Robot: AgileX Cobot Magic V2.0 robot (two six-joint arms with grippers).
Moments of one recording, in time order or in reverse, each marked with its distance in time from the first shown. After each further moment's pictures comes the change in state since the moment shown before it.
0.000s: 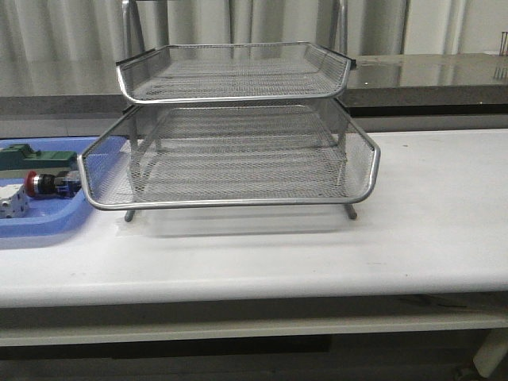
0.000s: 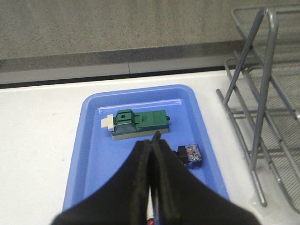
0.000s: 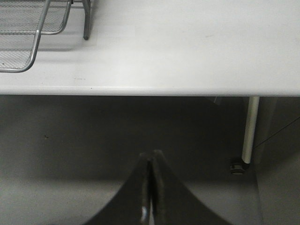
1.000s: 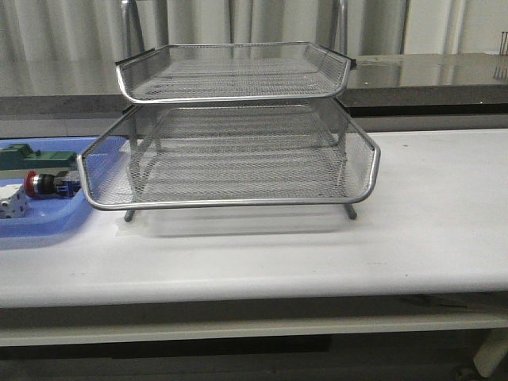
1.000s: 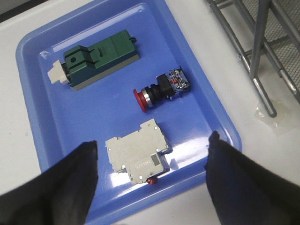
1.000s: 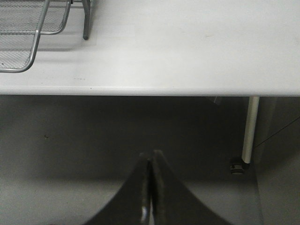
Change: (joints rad) left arm 0.000 0.414 -0.381 -0.160 0.418 0.426; right arm 0.000 0.000 0.000 0.000 0.000 0.000
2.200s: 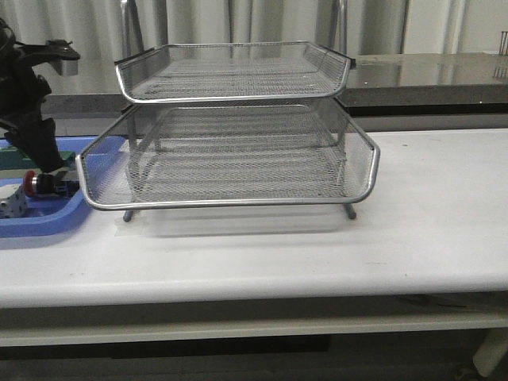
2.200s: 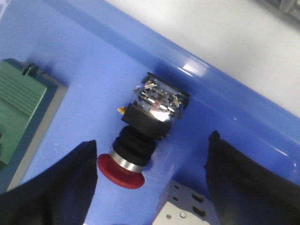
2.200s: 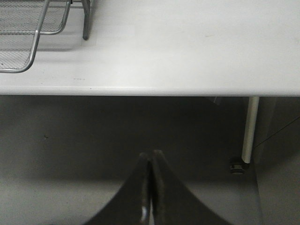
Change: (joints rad) left arm 0.000 0.671 -0.594 -0.069 0.288 0.571; right arm 0.000 0.000 0.000 0.000 0.000 0.000
